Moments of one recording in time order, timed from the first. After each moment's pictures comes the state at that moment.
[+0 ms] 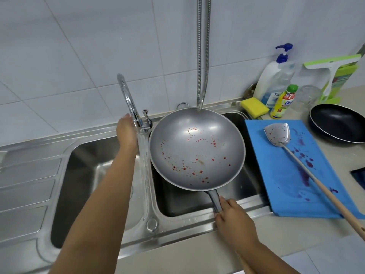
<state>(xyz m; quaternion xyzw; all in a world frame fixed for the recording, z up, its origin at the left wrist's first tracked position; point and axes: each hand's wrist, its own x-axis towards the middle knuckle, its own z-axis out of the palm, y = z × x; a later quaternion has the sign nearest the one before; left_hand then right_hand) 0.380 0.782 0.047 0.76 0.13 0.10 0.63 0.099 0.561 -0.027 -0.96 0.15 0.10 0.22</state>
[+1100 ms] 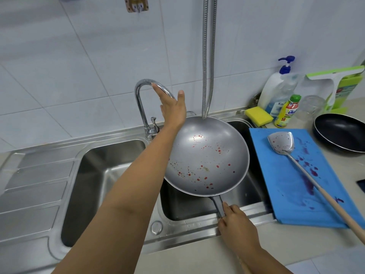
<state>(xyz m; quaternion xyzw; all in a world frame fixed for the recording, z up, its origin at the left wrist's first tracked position) 0.390 0.666 0.116 0.81 0.00 0.09 0.58 0.098 0.564 -0.025 -0.96 0.15 0.10 0.22</state>
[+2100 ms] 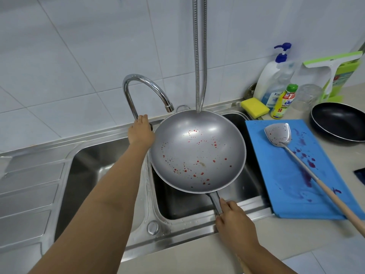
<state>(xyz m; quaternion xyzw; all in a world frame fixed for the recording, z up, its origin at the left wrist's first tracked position) 0.411 0.762 0.028 1.00 -0.05 0.02 0.08 0.099 0.562 -0.028 -0.96 0.15 0.10 0.22</state>
